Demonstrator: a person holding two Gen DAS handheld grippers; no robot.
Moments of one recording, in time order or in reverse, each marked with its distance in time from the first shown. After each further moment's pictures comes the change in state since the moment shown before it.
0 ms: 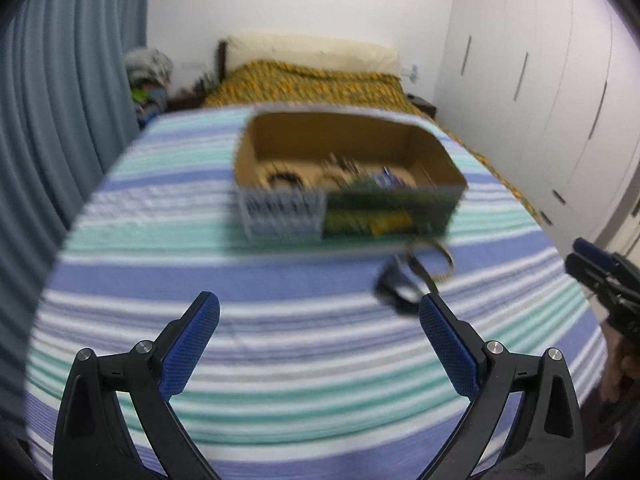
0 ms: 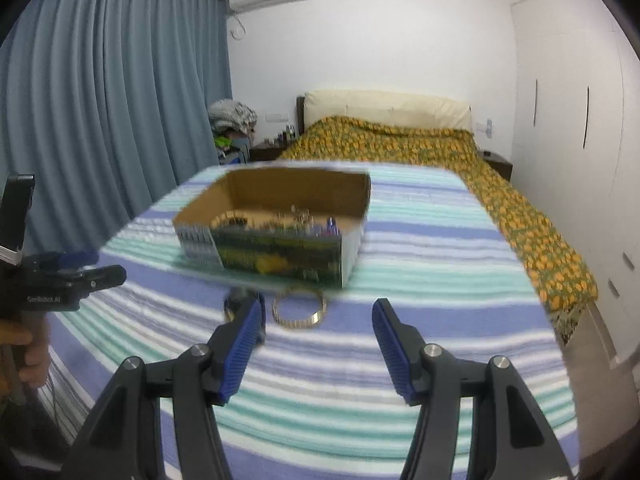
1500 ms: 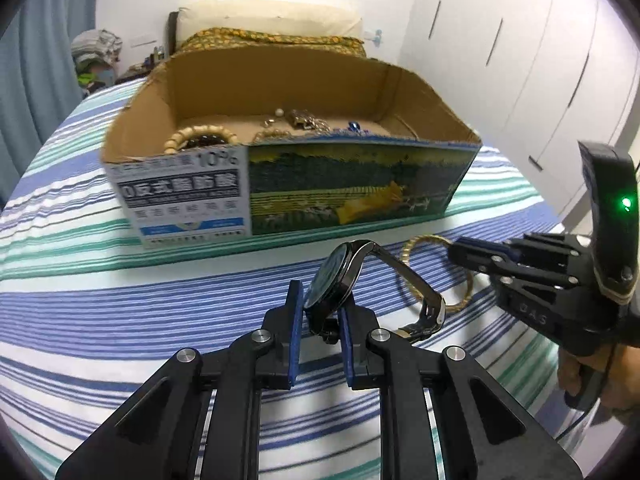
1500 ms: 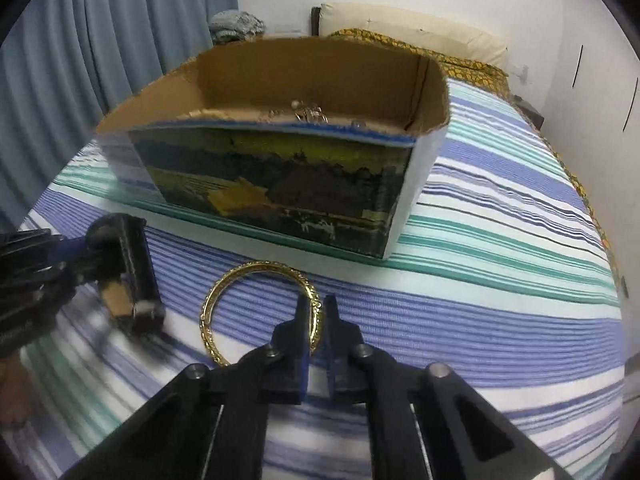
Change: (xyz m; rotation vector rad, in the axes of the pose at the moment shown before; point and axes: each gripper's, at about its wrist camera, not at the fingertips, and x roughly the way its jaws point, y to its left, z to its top) left arm 0.100 -0.018 0.018 0.069 0.095 -0.124; right arm 0.162 0.014 0.000 -0.083 0.298 0.028
